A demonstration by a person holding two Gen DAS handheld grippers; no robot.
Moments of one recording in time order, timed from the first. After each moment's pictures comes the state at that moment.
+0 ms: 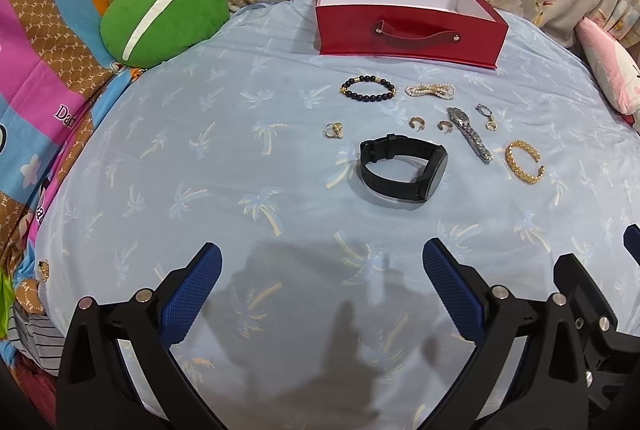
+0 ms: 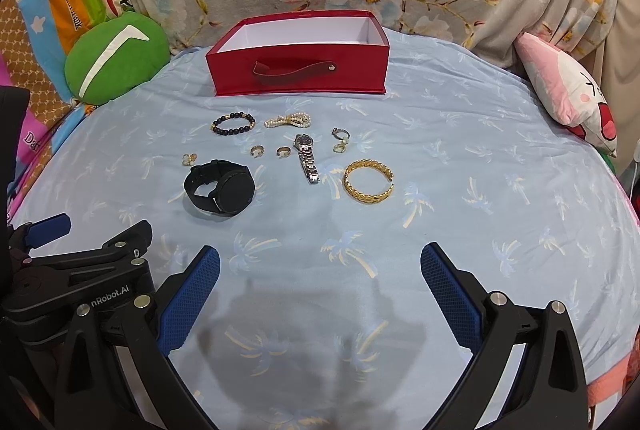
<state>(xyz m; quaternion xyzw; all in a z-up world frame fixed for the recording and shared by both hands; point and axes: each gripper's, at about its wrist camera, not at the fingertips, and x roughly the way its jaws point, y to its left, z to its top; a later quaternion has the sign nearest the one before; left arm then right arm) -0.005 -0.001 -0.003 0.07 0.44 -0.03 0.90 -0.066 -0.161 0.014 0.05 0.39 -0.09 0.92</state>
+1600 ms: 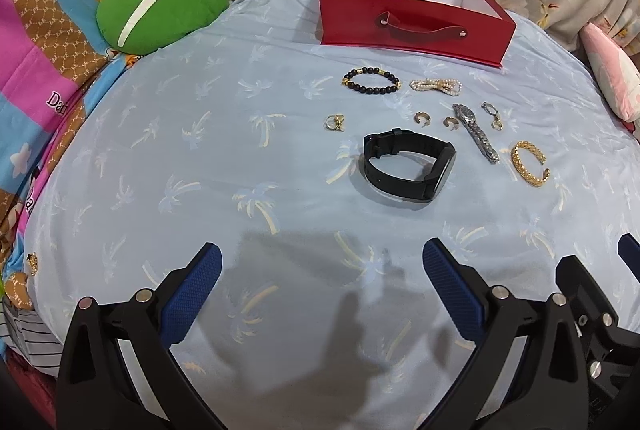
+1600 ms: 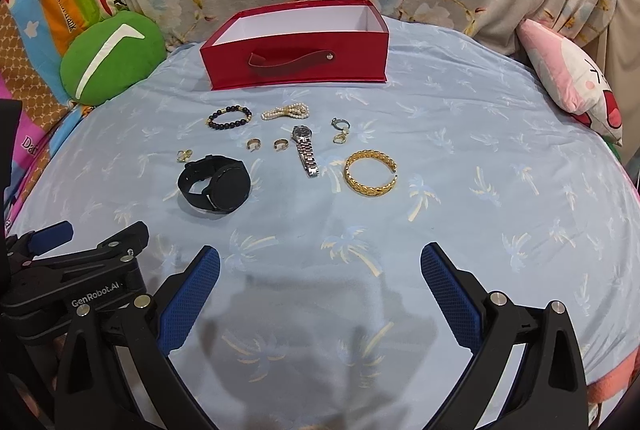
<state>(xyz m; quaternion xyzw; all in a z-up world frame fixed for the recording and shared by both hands) 0.007 0.007 -0.015 0.05 0.45 -0.04 0.89 -0.059 -0.167 0.001 0.06 0.40 -0.09 0.91</state>
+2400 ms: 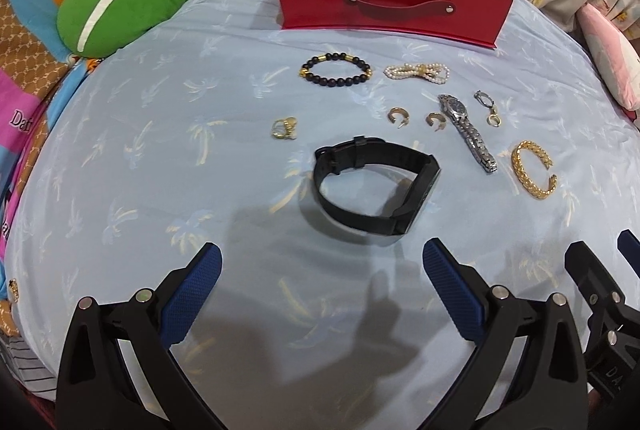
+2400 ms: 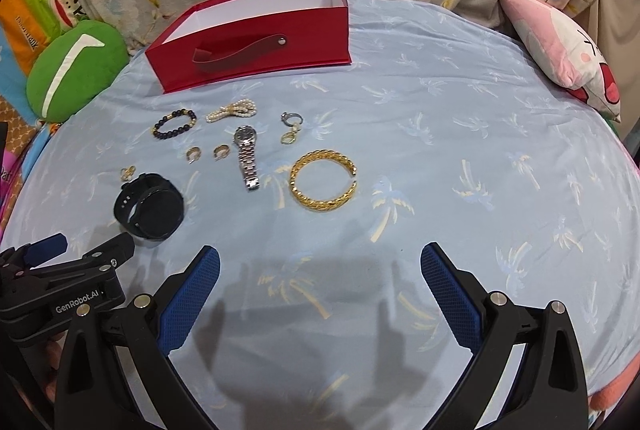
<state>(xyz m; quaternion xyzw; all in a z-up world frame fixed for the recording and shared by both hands) 0.055 -0.033 -0.041 0.06 0.48 -0.07 0.87 -0.017 -0.219 -0.024 0.09 0.42 -0.12 0.89</state>
